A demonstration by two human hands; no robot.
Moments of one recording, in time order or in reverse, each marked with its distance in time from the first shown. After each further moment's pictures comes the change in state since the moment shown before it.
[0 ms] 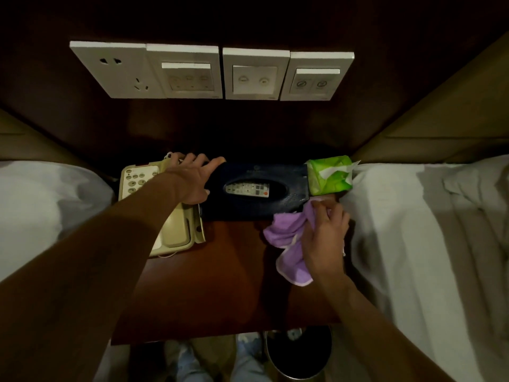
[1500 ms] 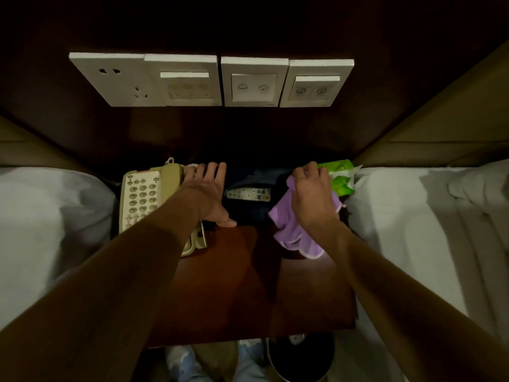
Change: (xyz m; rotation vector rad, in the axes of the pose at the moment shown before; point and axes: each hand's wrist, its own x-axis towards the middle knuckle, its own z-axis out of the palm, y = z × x) left_hand -0.007 0.041 -0.006 0.014 -0.102 -0.095; right_hand 0.093 -0.044 -0.006 -0.240 -0.115 -0.238
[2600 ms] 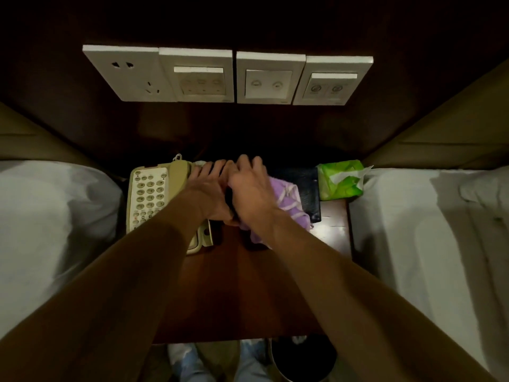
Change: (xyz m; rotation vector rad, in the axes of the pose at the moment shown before) left_hand -0.002 -0.008 0.010 -0.149 0.110 0.053; right_hand 0.019 -0.125 -0.003 0.075 -0.122 -0.257
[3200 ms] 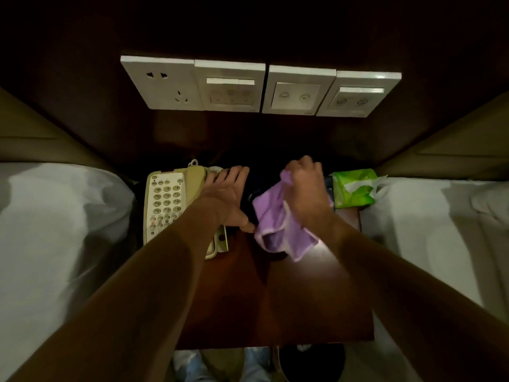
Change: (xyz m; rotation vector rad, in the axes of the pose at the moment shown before) left_hand 0.001 -0.014 0.005 -0.090 0.027 0.053; right_hand -0.004 0.063 -0.009 0.005 0.109 0.162
